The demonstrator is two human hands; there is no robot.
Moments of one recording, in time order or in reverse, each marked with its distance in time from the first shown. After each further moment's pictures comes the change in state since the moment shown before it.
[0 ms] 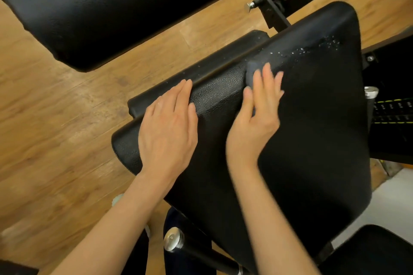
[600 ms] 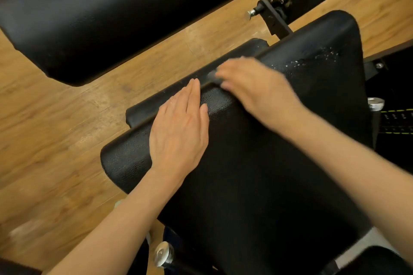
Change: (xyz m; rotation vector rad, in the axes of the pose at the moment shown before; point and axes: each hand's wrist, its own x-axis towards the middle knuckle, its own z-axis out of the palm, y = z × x) left_hand 0.026 0.033 0.013 0.099 -0.018 0.017; right_hand 0.128 0.021 -0.019 -0.306 -0.760 -0.854
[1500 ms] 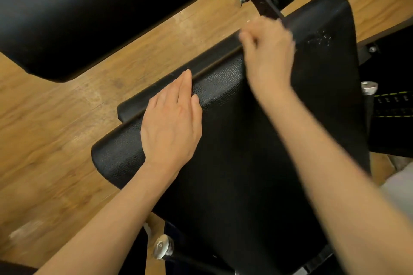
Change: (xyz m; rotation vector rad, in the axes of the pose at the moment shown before) left_hand 0.001 -0.001 -0.001 -0.021 -0.001 -0.002; right_hand 0.022 0.007 0.003 -0.003 0.263 0.731
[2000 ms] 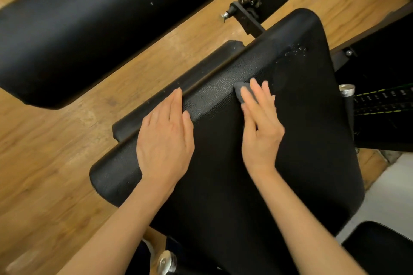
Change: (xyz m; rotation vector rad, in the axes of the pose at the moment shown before) left_hand 0.001 0.002 -0.007 -0.024 -0.043 -0.008; right_hand -0.112 0.016 0.004 0.347 0.215 -0.012
